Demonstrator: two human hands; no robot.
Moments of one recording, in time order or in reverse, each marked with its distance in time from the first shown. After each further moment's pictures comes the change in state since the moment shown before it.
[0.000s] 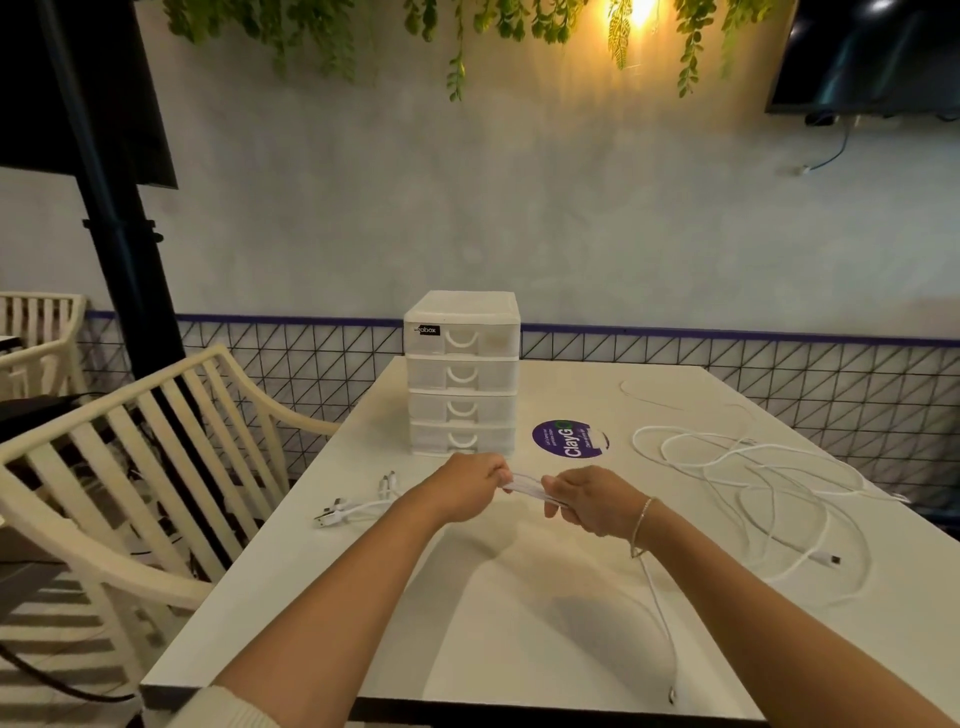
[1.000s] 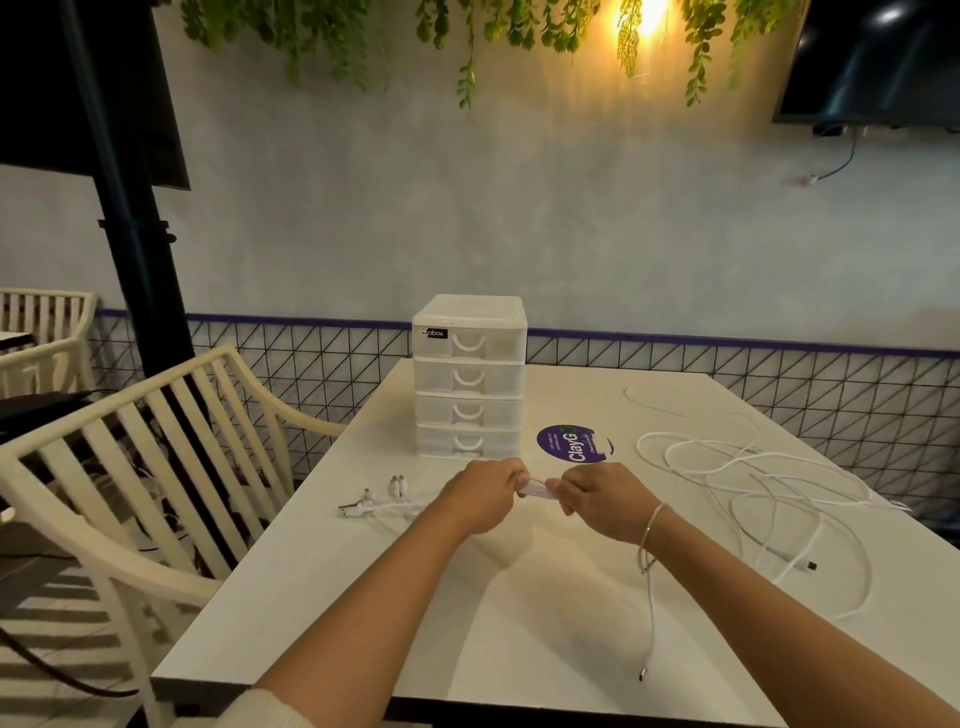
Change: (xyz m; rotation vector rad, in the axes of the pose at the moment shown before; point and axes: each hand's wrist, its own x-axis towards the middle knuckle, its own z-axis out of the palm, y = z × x) left_hand 0.003 0.004 0.016 0.001 0.075 -0.025; right_hand -0.007 -0.003 -0.004 -0.249 0.158 -0.109
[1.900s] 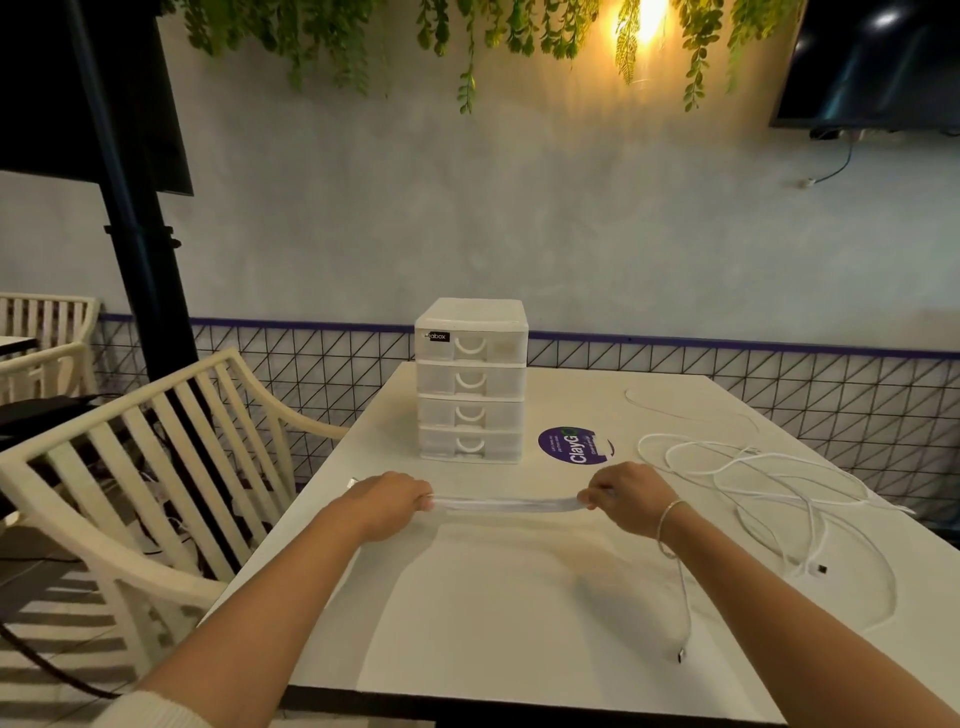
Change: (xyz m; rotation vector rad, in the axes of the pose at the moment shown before) left_hand -0.023 -0.084 -0.046 0.398 -0.161 -0.060; right_hand 0.010 0.034 -0.002 -0.160 0.014 0.102
